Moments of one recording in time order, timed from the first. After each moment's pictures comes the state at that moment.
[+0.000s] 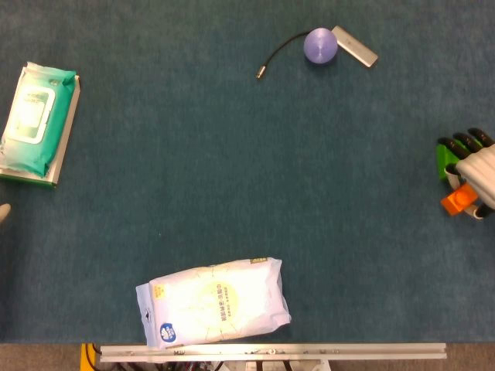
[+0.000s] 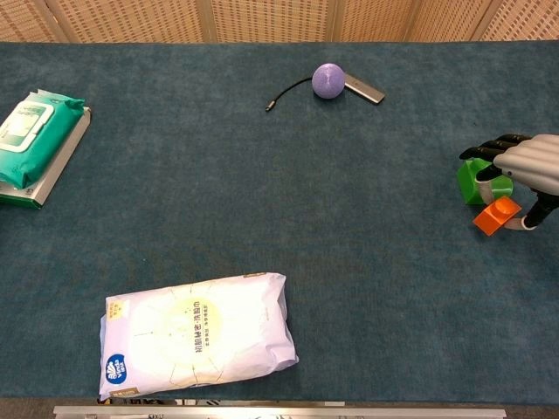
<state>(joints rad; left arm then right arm) -0.14 -1.15 -0.06 -1.57 1.36 1.36 0.08 0.56 -1.12 -0.10 -1.59 -1.35 0.81 -0.28</state>
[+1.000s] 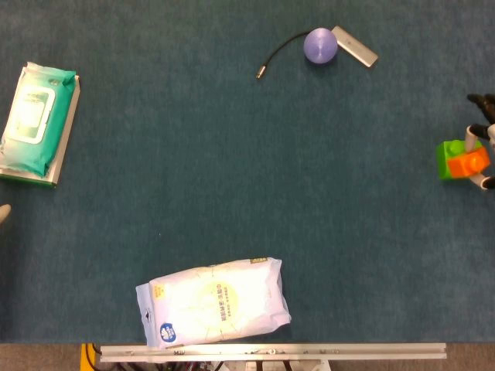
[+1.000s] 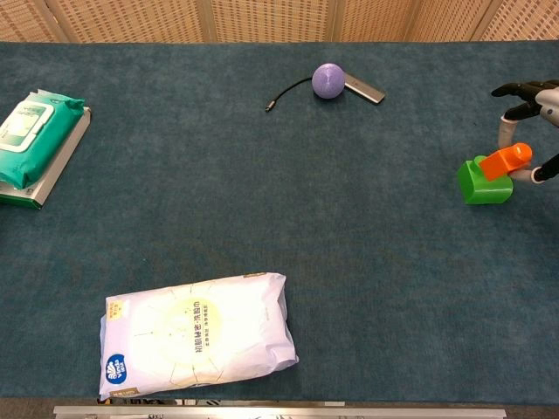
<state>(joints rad) -0.14 -1.15 -0.05 -1.56 1.36 1.35 0.07 0.47 -1.10 0.02 -1.67 -1.21 1.00 -0.20</state>
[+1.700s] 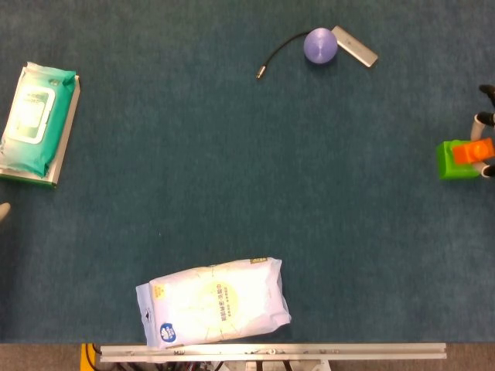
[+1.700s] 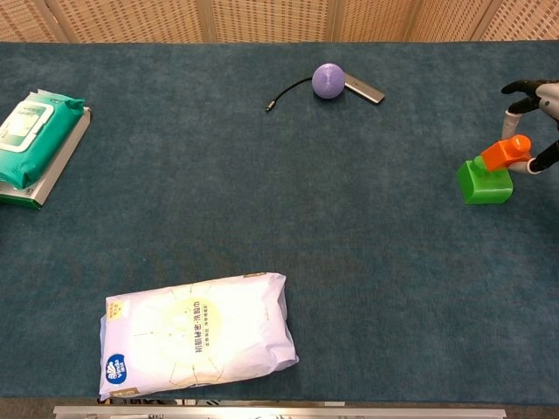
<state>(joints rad) -0.14 -1.14 -0.06 -1.56 1.37 1.35 0.06 0.51 -1.15 0.07 -1.67 -0.98 0.95 -0.34</state>
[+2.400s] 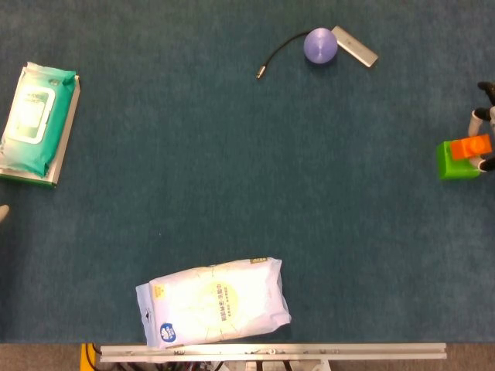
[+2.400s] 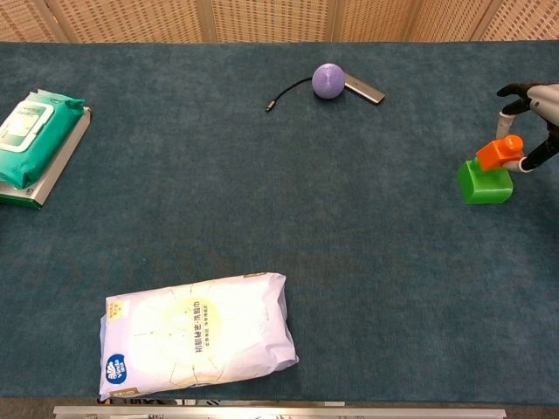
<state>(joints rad) -0.14 -1.14 -0.05 -1.55 1.36 1.35 0.05 0.55 -1.20 0.08 -1.61 -0.91 0.92 -0.36</state>
